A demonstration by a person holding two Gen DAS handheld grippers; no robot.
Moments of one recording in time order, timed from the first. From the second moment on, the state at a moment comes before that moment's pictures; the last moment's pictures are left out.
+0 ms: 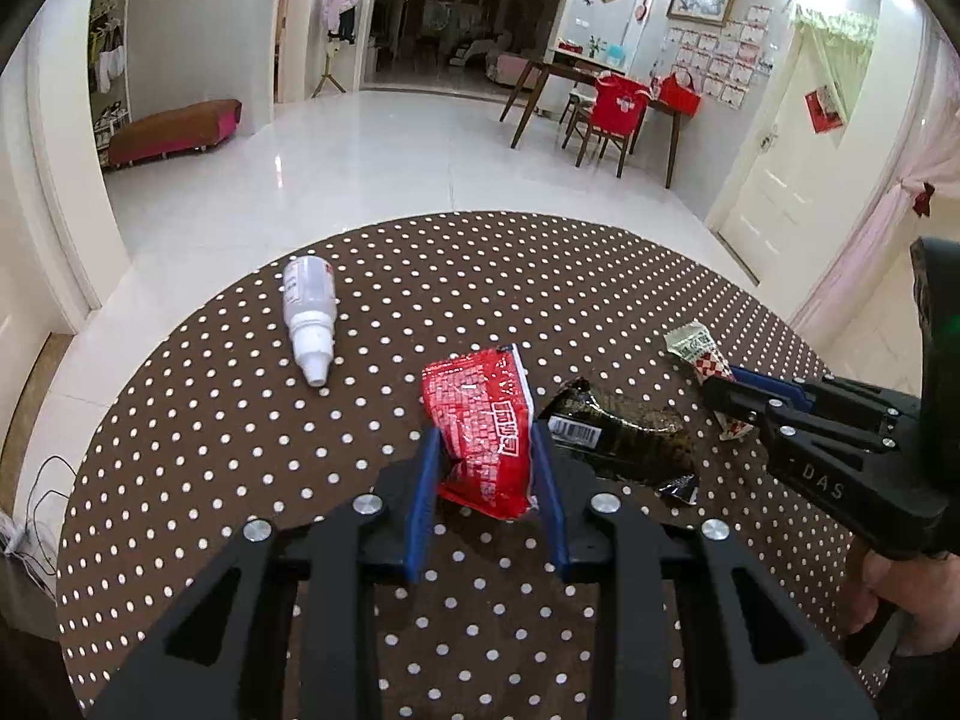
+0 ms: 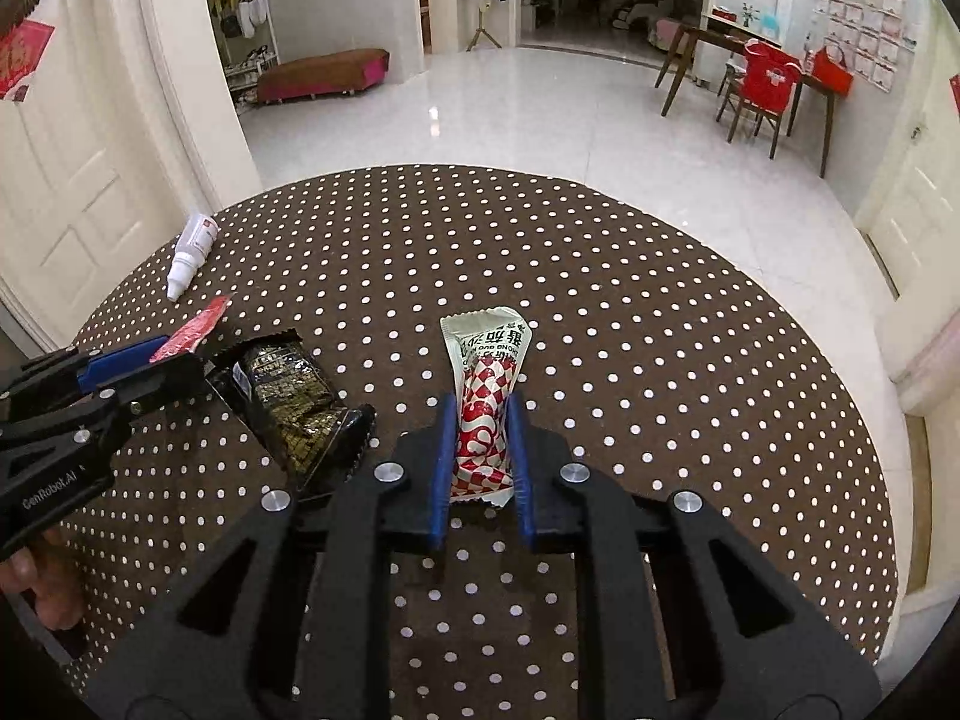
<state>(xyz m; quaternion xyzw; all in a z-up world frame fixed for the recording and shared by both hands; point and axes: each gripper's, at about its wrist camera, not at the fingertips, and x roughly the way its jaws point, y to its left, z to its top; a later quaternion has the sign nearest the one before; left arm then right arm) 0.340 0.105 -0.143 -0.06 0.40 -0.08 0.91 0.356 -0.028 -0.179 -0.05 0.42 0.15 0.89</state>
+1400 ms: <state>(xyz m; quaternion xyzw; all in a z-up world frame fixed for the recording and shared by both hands) 0.136 -0.118 -0.015 -0.01 0.24 -0.25 0.94 0.139 -0.263 -0.029 0.07 0.25 0.10 0.96</state>
